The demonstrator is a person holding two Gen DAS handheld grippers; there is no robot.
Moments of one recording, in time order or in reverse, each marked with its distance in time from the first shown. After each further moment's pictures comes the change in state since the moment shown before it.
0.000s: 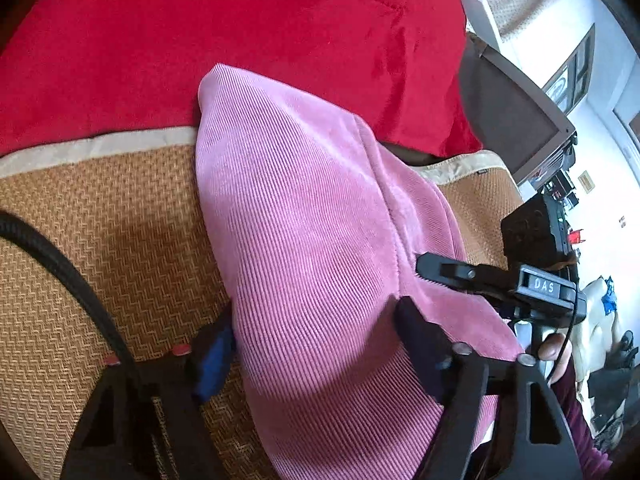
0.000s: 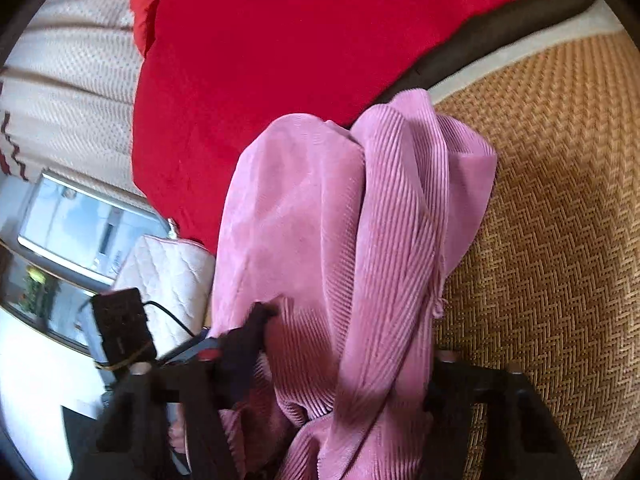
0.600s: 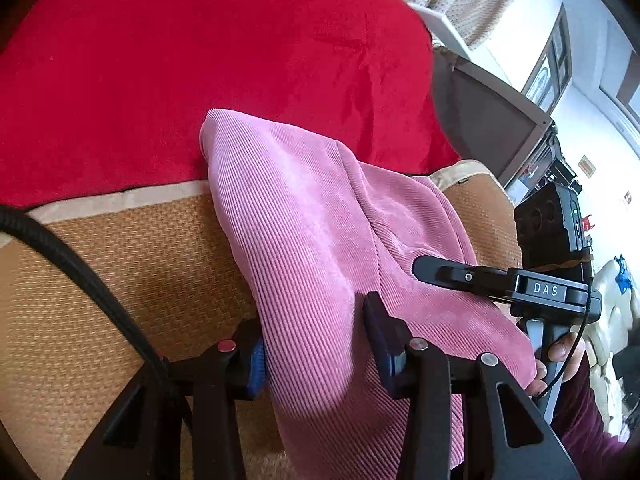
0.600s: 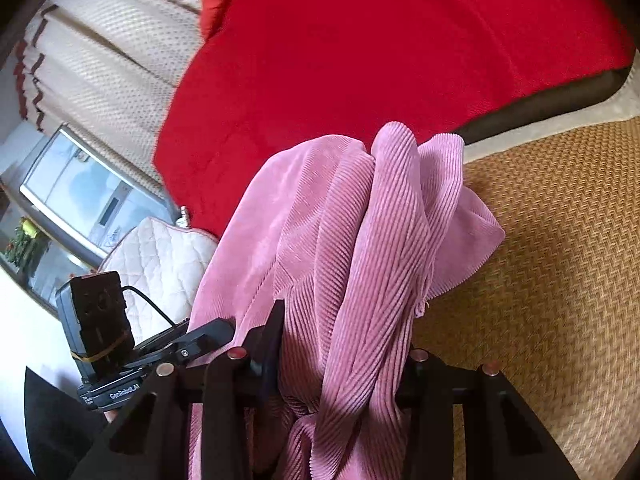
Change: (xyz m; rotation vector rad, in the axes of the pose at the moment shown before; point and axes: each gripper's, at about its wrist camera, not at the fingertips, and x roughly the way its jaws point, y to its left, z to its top) left arm -0.074 -0.033 -0.018 0.116 -0.118 0.060; right arm -0.038 0.083 -0.034 -0.180 -0.091 -0.008
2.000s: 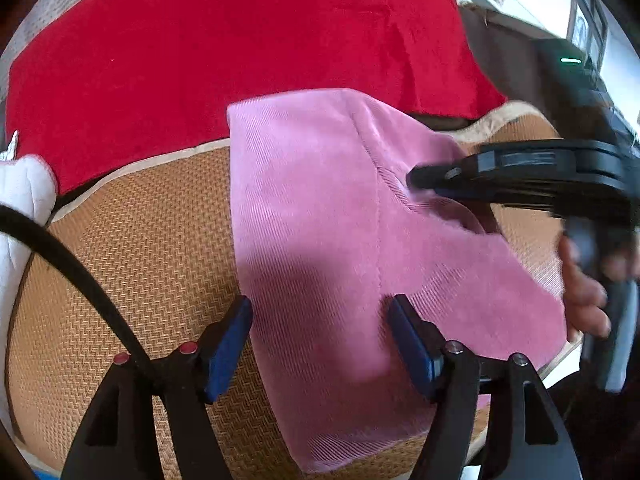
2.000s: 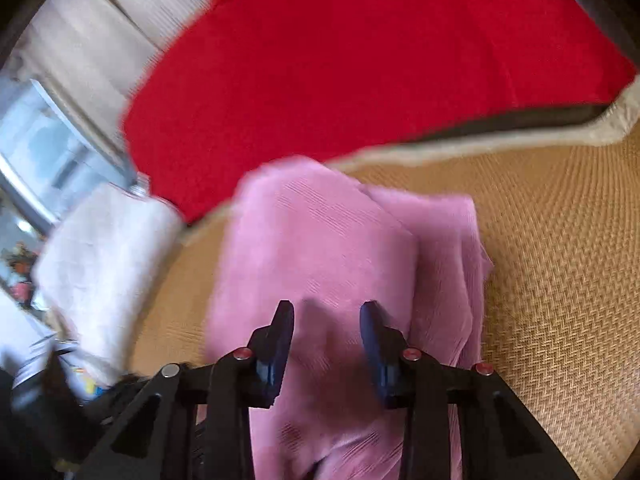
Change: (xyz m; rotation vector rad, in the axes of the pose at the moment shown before) left arm 0.004 -0.031 -0.083 0.080 0.063 0.331; right arm 0.053 0.020 -0.030 -0.023 0.126 -0.292
